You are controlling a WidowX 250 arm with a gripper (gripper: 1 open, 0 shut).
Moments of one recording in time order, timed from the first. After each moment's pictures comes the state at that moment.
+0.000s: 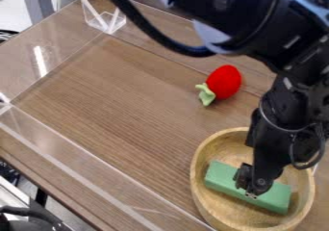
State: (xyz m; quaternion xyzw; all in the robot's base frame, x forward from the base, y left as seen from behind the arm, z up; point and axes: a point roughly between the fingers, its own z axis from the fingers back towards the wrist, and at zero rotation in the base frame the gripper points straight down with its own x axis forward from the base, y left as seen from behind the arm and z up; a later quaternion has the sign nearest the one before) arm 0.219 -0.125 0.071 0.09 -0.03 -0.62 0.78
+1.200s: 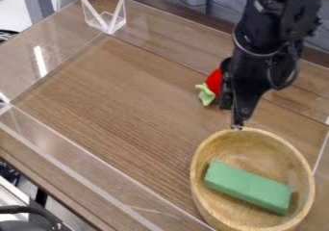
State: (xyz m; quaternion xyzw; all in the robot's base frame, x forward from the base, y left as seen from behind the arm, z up) arm 0.254 -0.078 0.107 0.13 -0.06 -0.52 0.84
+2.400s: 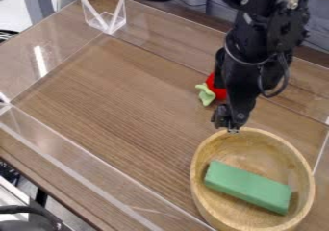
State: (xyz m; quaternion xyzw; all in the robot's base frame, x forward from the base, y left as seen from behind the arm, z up) arm 0.257 -0.071 0.099 0.14 -0.07 -0.49 0.86
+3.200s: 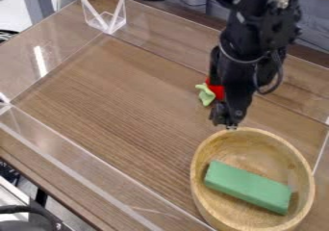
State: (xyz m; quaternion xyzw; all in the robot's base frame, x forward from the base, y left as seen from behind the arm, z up) arm 0.261 -0.064 0.097 0.14 -0.09 -0.46 0.87
